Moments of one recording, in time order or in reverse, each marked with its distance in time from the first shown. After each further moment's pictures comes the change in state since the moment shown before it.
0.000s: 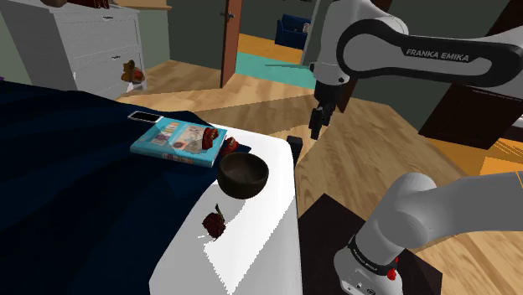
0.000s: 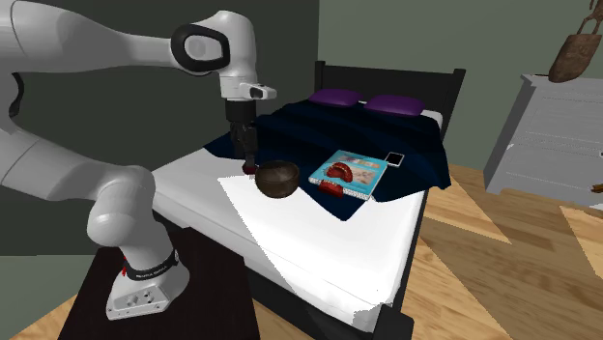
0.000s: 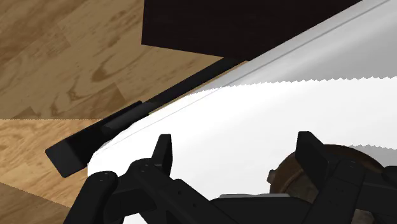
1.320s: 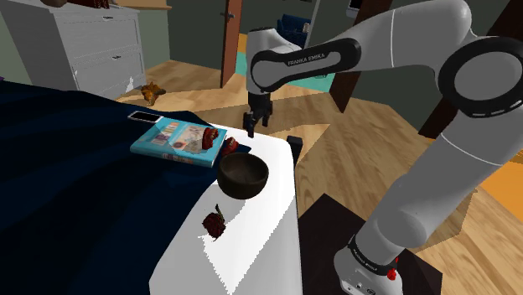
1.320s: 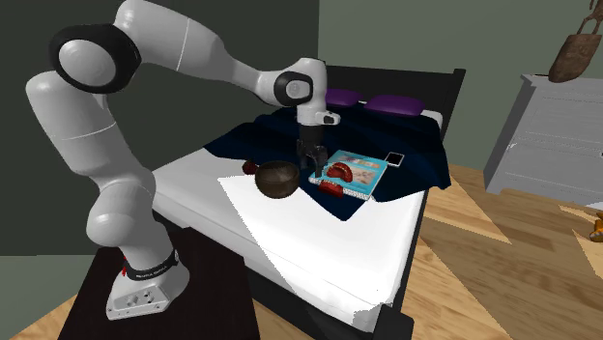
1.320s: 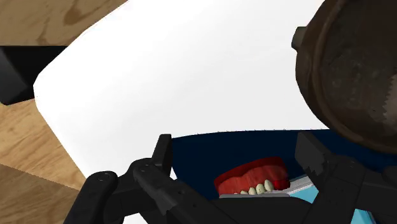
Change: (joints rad) arm -0.012 0.689 0.056 0.343 -0.031 0.358 0.122
